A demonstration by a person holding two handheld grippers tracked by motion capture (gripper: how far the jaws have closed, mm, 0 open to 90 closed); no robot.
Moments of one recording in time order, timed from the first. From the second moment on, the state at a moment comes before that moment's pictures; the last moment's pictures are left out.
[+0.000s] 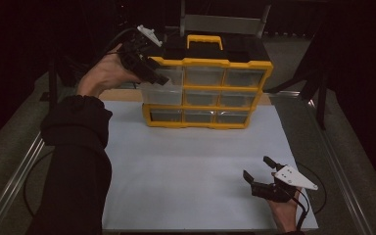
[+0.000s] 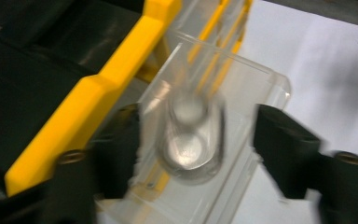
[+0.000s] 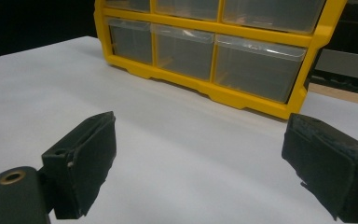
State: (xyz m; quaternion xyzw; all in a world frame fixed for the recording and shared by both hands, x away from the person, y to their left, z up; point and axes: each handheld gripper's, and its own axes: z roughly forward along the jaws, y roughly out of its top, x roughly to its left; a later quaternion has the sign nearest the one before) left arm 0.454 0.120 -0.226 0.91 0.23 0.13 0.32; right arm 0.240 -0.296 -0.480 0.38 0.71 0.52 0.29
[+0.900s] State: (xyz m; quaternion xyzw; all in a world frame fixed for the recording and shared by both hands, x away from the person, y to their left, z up) left arm 0.432 0.122 -0.224 0.91 0.22 0.14 0.32; right arm 0.240 -0.296 -0.480 0.38 0.71 0.52 0.29
